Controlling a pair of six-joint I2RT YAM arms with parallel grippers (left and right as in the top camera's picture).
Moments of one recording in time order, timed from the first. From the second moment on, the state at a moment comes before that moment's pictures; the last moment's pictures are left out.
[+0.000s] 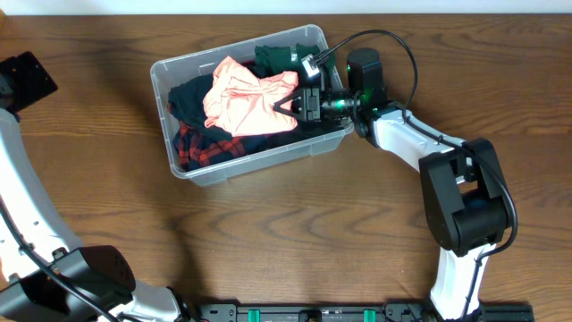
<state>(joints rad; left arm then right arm) 0.53 1.71 1.92 -1.10 -0.14 -0.07 0.36 2.07 1.29 0.29 -1.10 0.70</state>
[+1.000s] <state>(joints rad) 0.53 1.71 1.92 -1.10 -0.14 -0.07 0.31 1.59 1.61 -0.73 0.05 0.05</state>
